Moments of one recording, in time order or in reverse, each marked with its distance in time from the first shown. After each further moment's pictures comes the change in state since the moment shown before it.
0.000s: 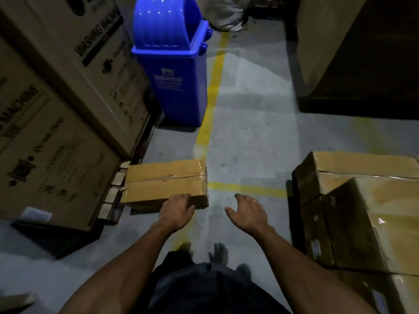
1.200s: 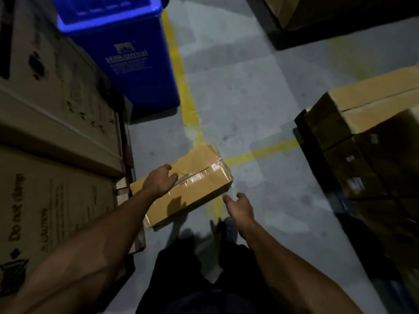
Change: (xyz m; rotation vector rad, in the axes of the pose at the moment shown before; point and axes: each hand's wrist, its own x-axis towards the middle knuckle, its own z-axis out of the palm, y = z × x) left_hand 0.237 -0.241 -0.101 -0.095 -0.222 0.046; right_hand 0.145 -0.240 0.119 1.042 0.075 0.794
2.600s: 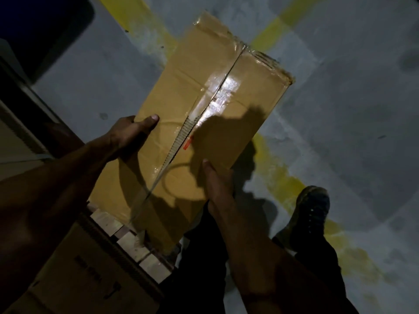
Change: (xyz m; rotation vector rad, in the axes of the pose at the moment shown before) left_hand 0.376 -0.191 0.171 -0.066 -0.352 -0.061; right_hand 0.314 0.093 0.359 0.953 0.215 0.500
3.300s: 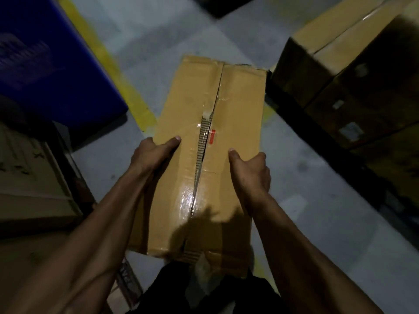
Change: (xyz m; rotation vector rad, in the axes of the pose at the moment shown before) left_hand -0.284 0.244 -0.013 -0.286 0.287 0.155; right_hand -0.250 -0.279 -0.206 -0.494 0.219 -0.667
